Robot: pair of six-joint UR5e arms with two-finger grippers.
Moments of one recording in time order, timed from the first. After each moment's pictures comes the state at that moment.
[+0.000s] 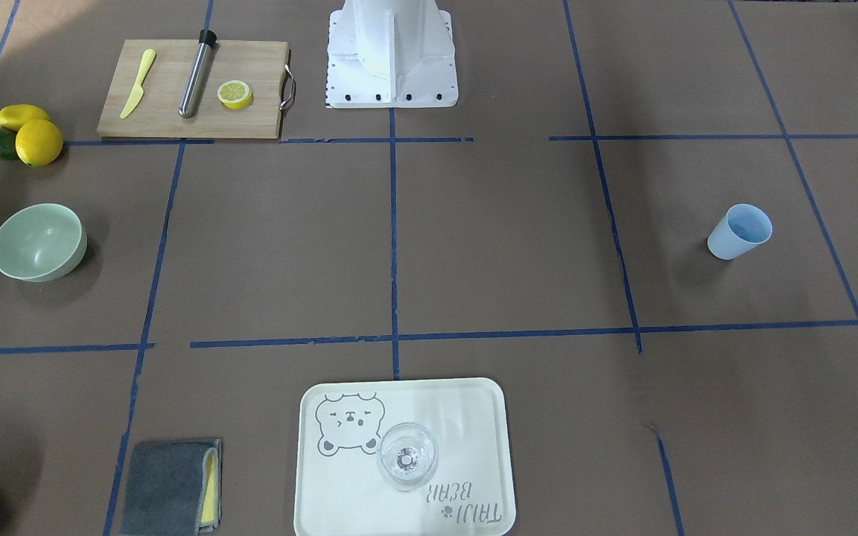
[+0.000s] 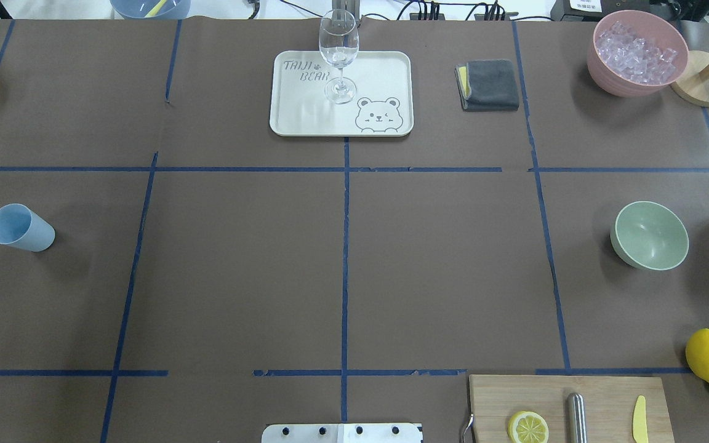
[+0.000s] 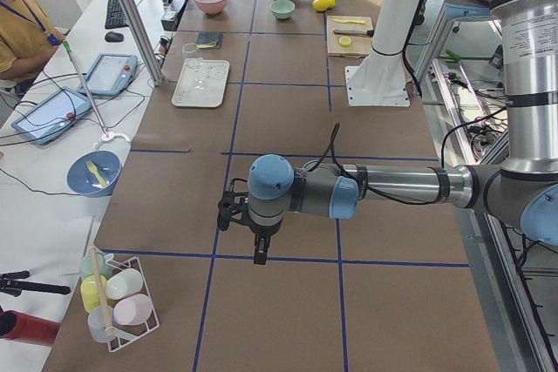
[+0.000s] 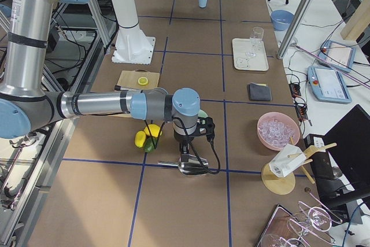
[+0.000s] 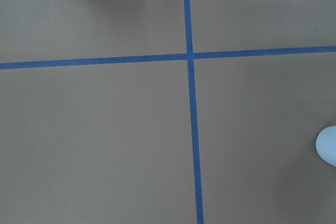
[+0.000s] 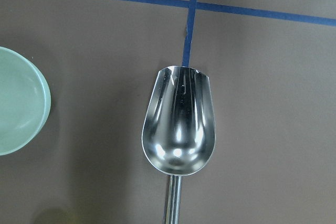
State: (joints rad) left arm -1.60 -1.38 -1.78 -1.69 -2.37 -0.02; right arm 1.55 -1.80 1.91 -1.69 2.31 -0.09
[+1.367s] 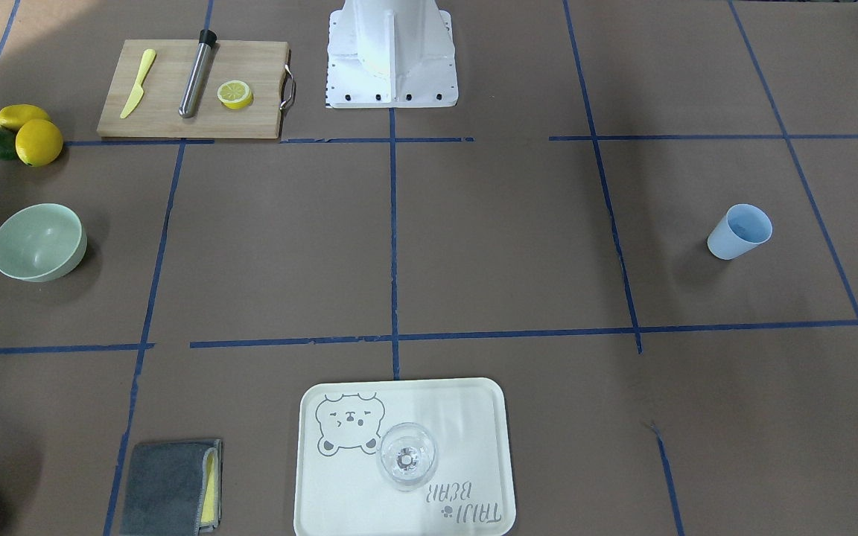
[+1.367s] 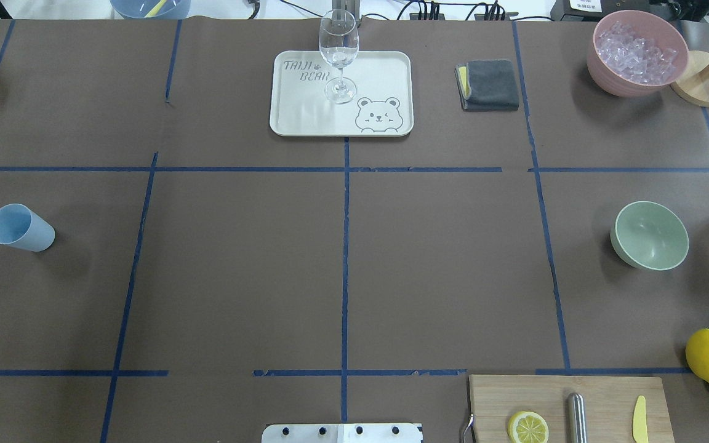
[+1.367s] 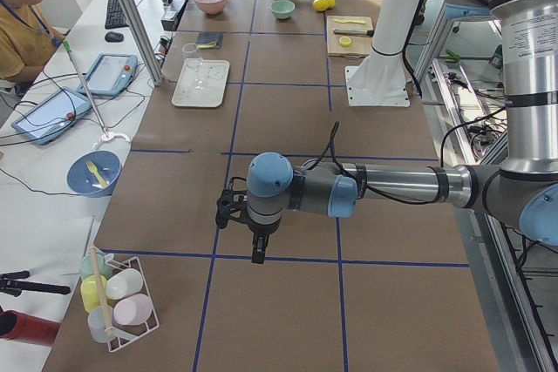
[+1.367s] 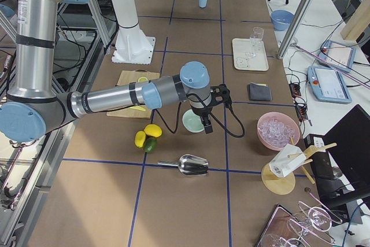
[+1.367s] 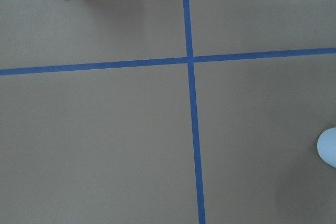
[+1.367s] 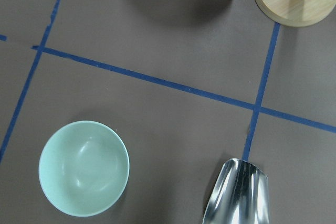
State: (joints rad) left arm -1.60 -1.39 -1.78 -1.69 -2.36 -0.01; right arm 1.51 -1.72 1.94 -1.39 2.43 0.07
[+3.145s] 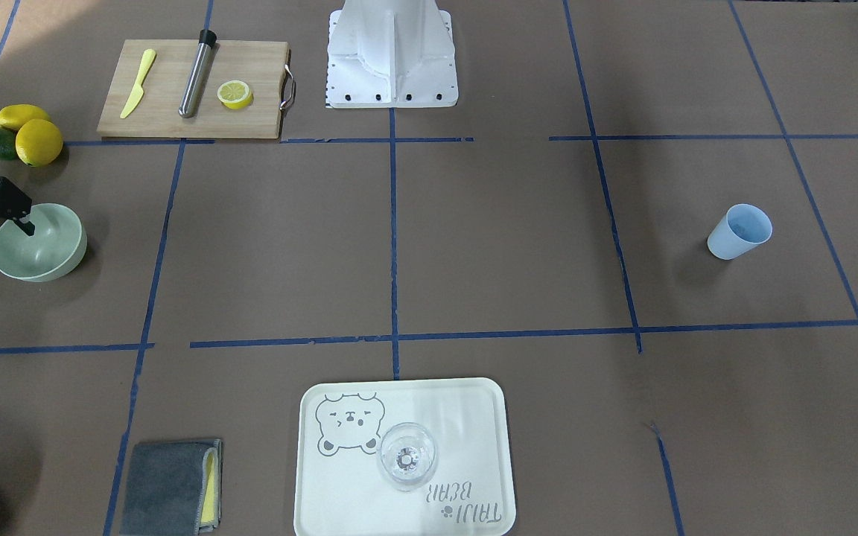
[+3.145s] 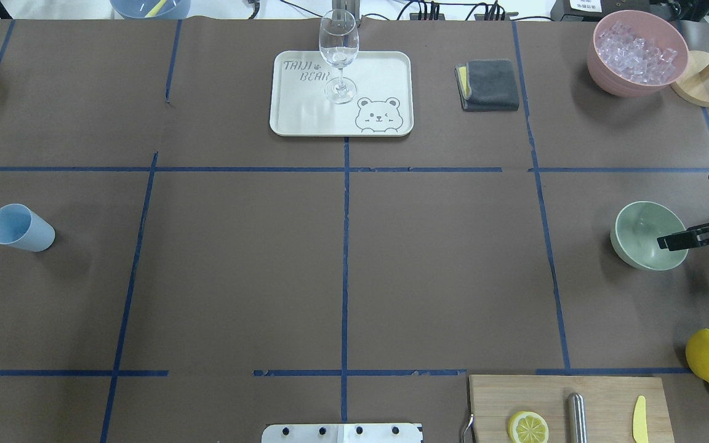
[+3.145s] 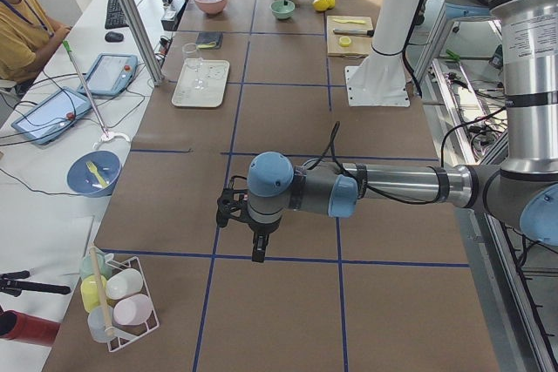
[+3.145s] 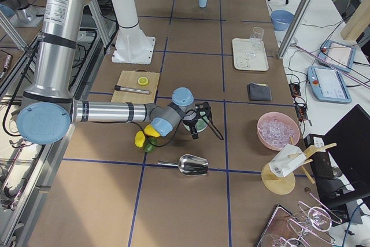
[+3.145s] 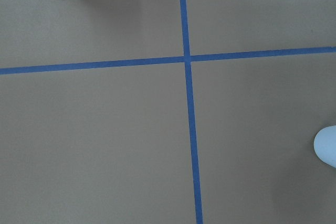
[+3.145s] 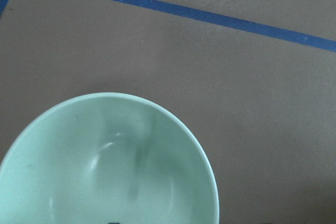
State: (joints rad) left arm -1.60 -1.39 -1.78 -1.70 -2.37 -0.01; right arm 0.96 -1.79 1.66 -0.72 2.10 0.63
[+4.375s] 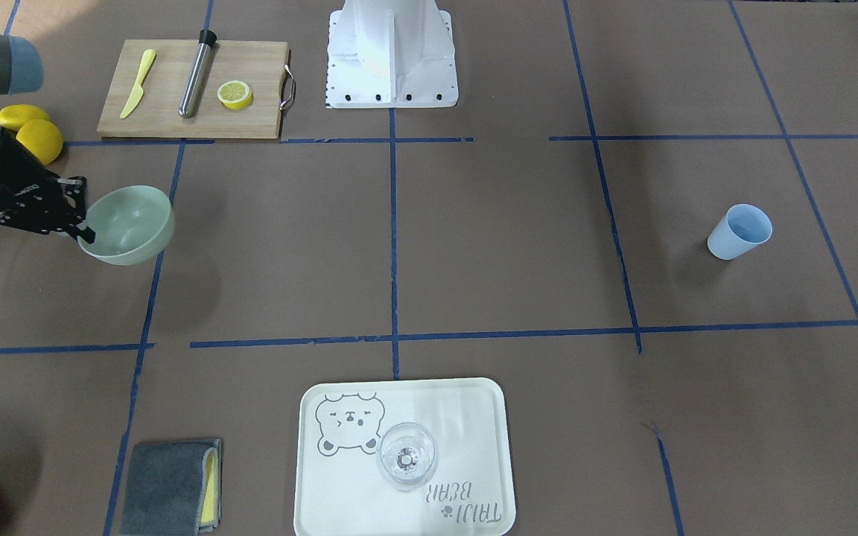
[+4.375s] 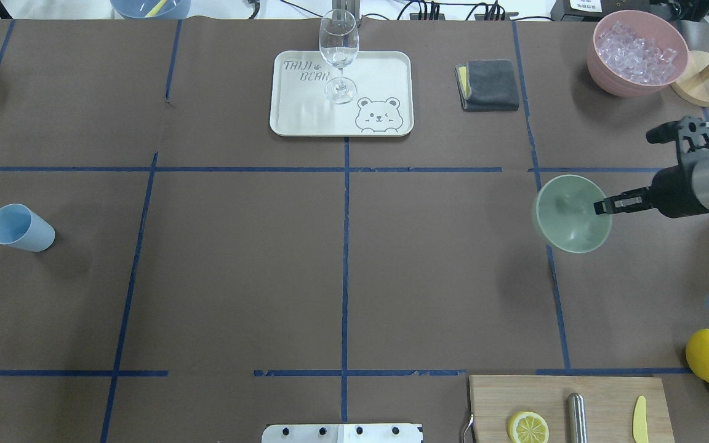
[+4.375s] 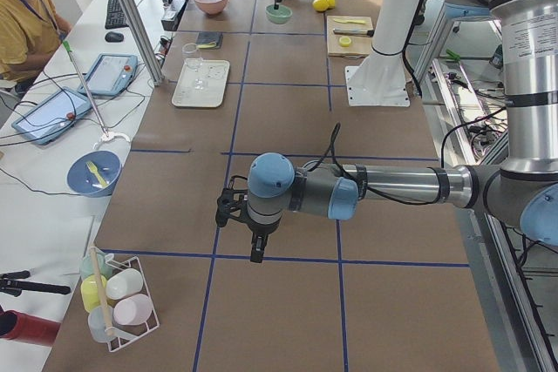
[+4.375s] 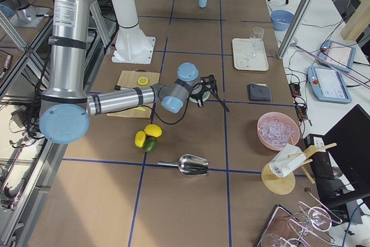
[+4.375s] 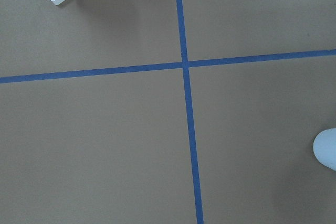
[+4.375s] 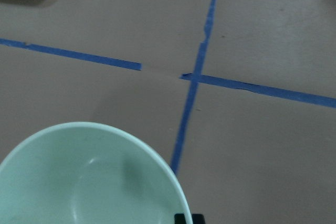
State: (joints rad) left arm -1.60 -1.38 -1.78 -1.72 -2.37 -0.01; right arm 0.89 -1.56 1.83 -0.85 2.15 0.87
